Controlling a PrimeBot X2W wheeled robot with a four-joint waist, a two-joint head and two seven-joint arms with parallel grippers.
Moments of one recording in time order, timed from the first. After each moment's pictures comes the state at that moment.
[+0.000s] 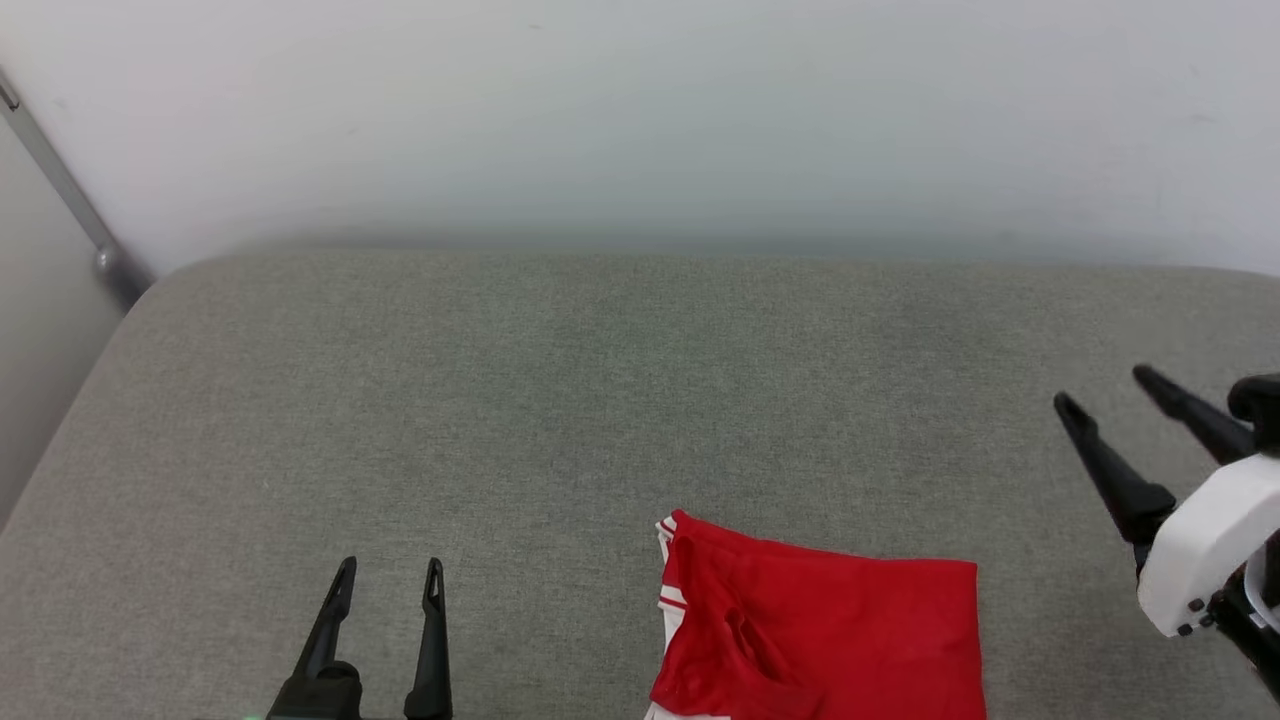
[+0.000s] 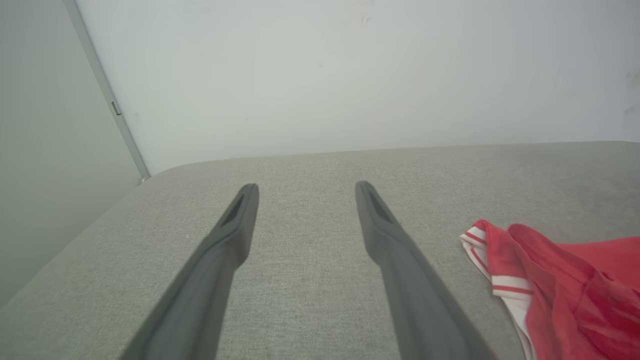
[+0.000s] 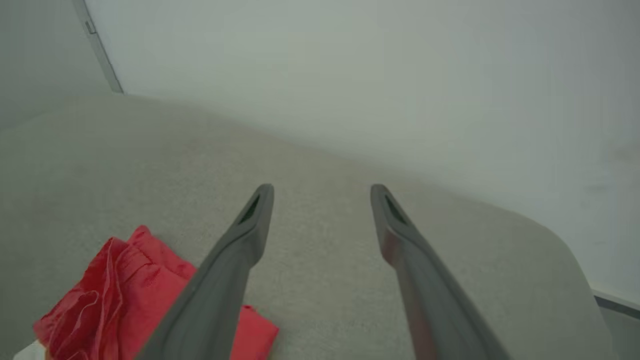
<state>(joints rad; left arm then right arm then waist) 0.18 0.07 -0.08 -0.02 -0.03 0.05 -0.26 -0.13 -0.44 0.06 -0.18 0.39 0.13 0.37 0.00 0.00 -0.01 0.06</state>
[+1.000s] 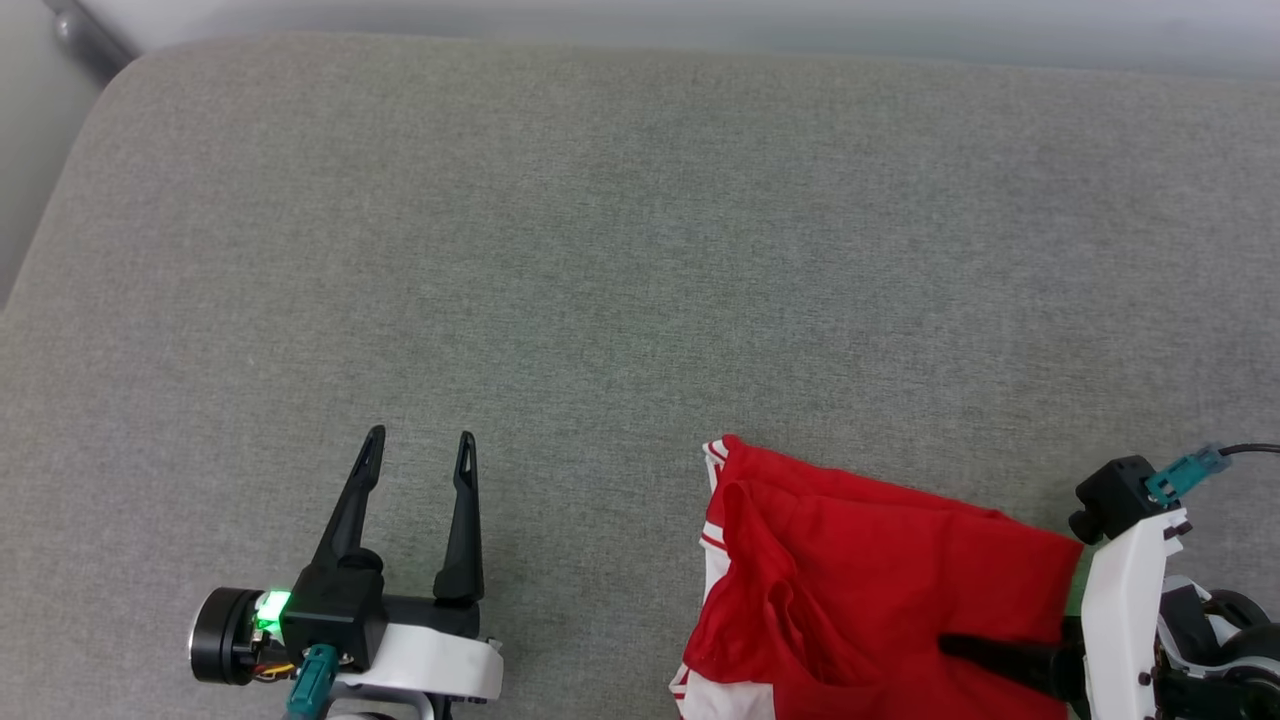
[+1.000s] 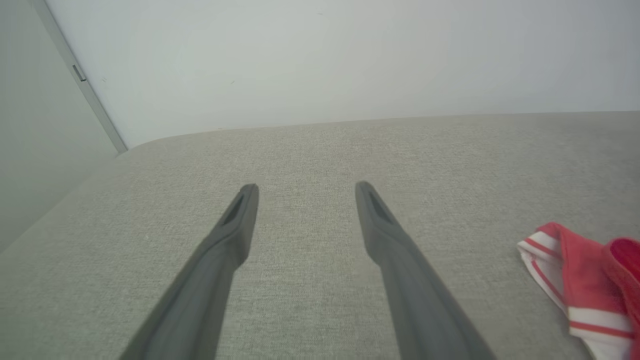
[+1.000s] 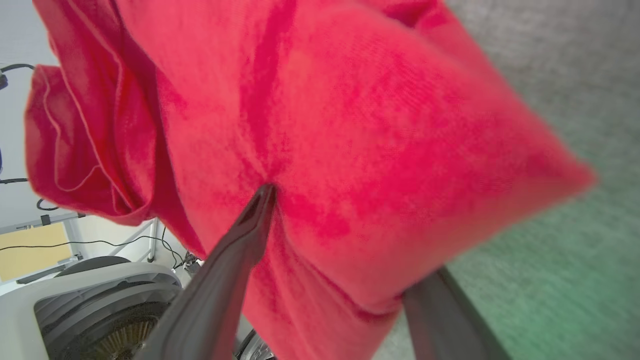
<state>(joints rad) -0.01 0.06 -0.11 -0.03 -0.03 0.03 -0.26 -0.14 -0.53 0.29 0.02 1.02 0.13 0.94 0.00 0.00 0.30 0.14</state>
